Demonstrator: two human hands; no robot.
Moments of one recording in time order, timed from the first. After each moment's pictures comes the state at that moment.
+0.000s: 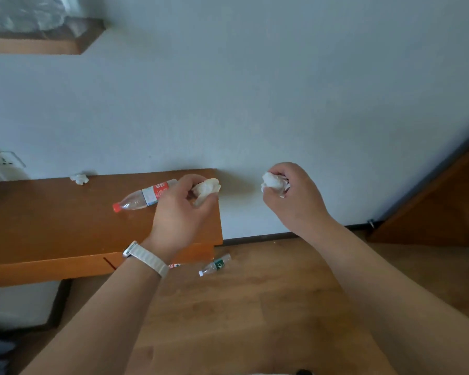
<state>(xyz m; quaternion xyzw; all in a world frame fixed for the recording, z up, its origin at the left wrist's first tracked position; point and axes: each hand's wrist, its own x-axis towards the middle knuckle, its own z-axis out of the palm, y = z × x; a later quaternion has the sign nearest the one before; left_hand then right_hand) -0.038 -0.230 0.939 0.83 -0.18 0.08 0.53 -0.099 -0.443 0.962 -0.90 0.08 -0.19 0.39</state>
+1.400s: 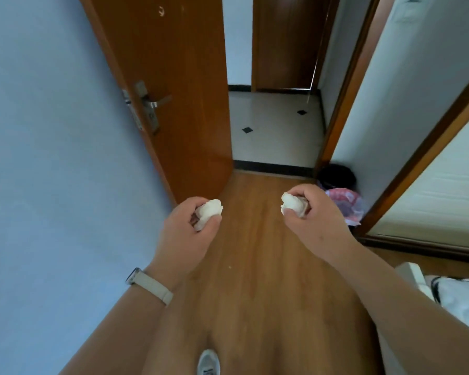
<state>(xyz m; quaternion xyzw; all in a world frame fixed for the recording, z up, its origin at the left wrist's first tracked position) -0.203 -0.945 0.946 0.62 -0.65 -0.20 0.39 -0.445 -0.963 0.944 -0.66 0.62 -0.37 0.21</state>
